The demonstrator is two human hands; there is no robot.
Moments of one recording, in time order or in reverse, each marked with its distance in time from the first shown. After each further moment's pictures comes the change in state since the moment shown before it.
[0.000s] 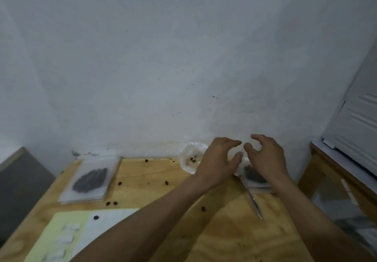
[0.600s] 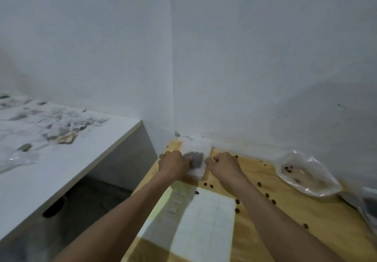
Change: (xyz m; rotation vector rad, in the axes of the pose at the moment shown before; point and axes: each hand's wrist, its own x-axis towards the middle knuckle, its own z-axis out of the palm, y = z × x) left_hand -0.162 -0.146 -0.248 0.533 0.016 -1.135; right_hand -0.118 -0.207 0.218 0.090 -0.661 -0.119
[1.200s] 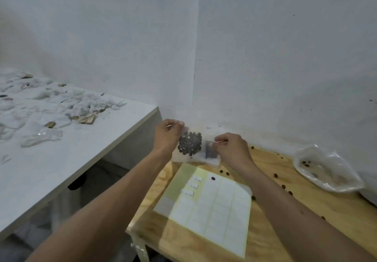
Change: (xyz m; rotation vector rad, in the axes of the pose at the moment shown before) left_hand -0.013 -0.046 -0.049 -1.103 0.266 -0.011; right_hand -0.020 -0.031 0.009 0.151 0.000 -0.150
